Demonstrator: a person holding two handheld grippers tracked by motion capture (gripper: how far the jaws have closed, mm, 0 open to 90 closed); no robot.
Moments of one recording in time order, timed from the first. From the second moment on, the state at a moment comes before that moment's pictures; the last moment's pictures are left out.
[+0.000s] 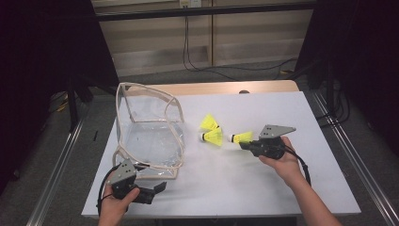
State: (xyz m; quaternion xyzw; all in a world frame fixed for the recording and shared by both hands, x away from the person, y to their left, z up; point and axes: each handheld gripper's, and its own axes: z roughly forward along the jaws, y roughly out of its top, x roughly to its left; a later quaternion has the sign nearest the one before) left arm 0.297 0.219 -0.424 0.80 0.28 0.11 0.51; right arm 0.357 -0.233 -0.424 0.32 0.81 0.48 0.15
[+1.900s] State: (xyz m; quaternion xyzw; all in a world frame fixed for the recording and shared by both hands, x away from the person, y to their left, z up) left arm 0.296 0.218 -0.422 0.80 0.28 0.12 0.52; right arm 0.372 -0.206 -0.428 0.32 0.81 0.46 0.16
